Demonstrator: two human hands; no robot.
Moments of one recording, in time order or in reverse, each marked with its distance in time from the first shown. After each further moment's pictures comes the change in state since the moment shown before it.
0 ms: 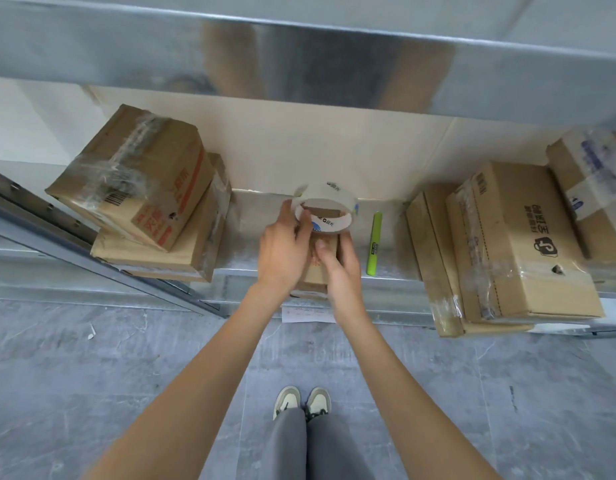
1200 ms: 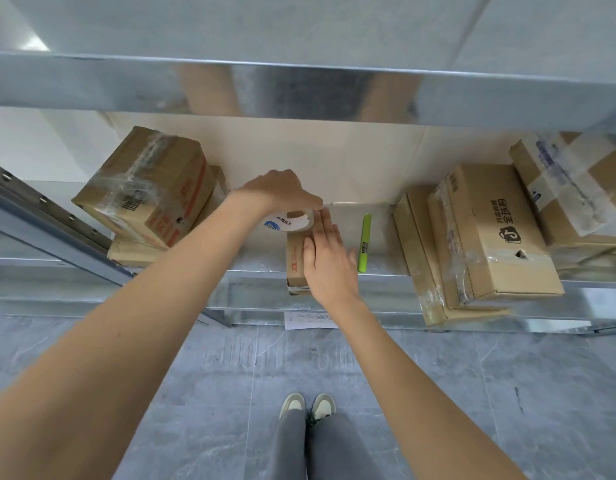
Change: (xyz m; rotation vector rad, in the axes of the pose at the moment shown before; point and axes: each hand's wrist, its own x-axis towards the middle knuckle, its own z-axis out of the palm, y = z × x) left_hand 0.075 0.077 -0.052 0.660 -0.649 -0.061; right_hand -0.001 -0.021 -0.001 -1.125 -0.110 -0.145
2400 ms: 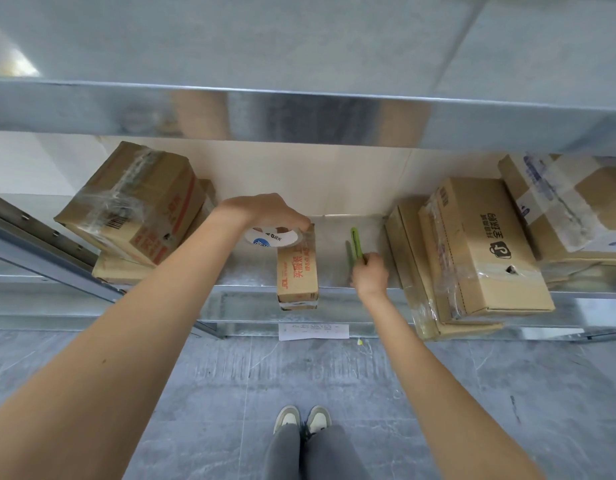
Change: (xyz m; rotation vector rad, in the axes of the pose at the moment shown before) left_hand 0.011 -0.011 0.001 -0.123 -0.238 -0.047; right_hand 0.038 0.087 -0.009 0.445 0.112 0.560
